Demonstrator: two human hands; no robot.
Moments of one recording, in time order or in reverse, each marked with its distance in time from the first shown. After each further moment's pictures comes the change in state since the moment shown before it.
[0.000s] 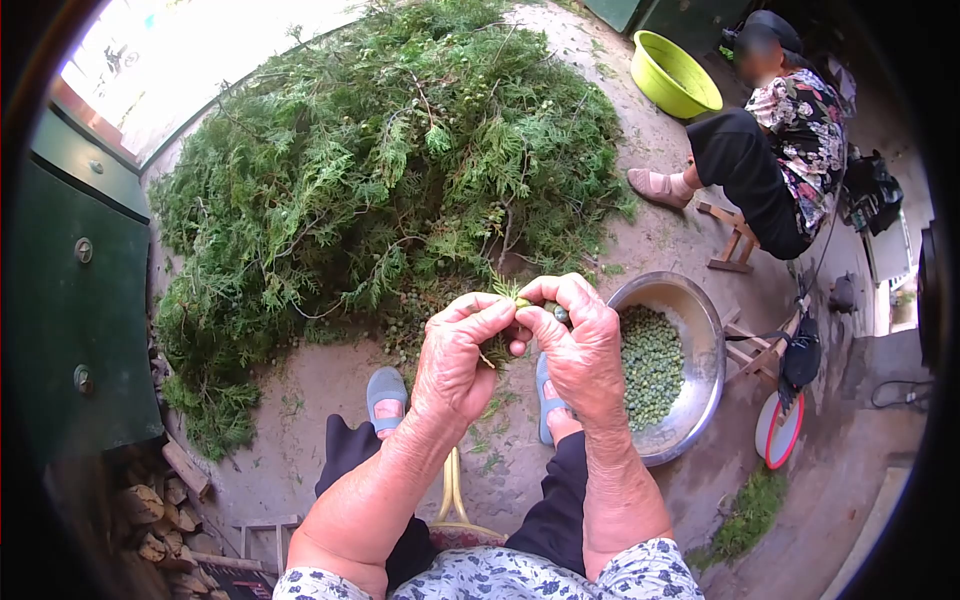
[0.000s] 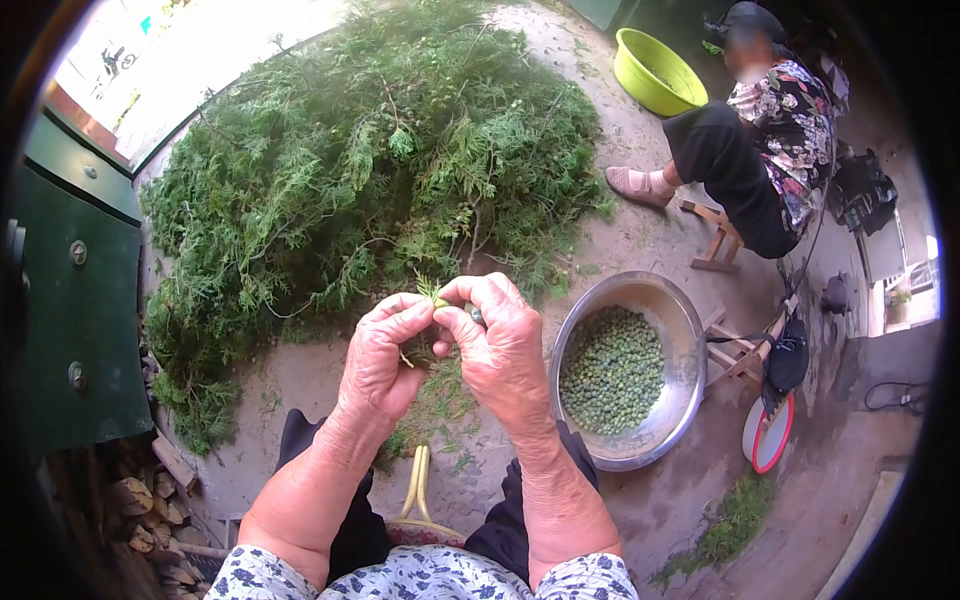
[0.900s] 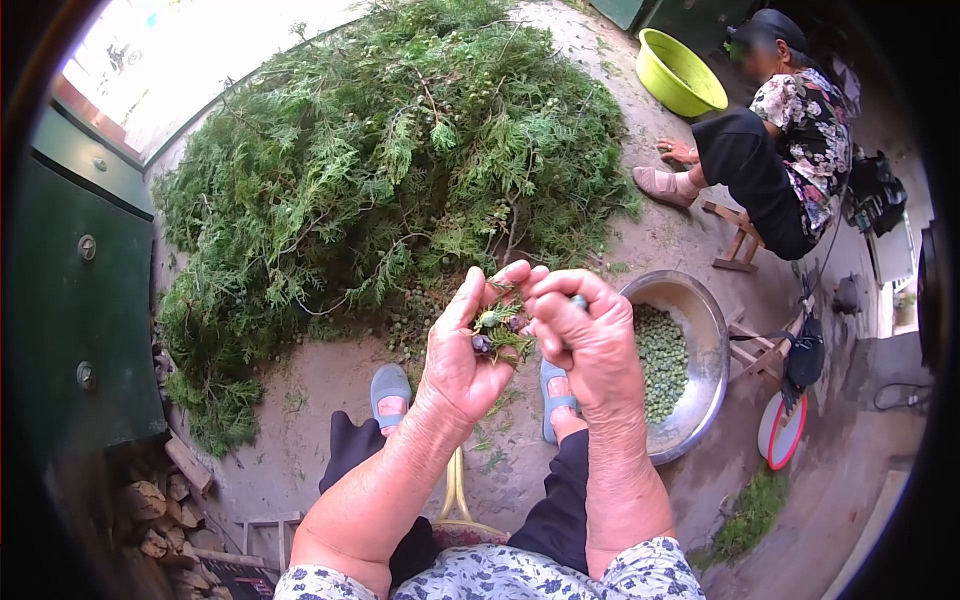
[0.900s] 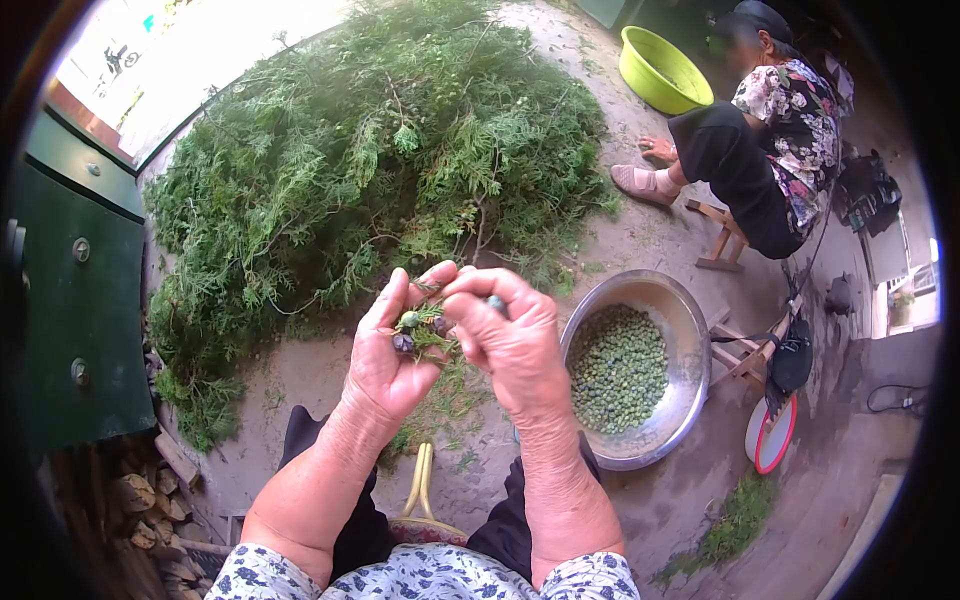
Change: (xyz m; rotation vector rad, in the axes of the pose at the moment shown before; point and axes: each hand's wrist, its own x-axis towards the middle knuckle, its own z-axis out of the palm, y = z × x) left_hand 0.006 0.001 0.008 -0.365 -0.025 -0.126; right_hand 0.002 0.004 -0.008 0.745 -0.090 0.416
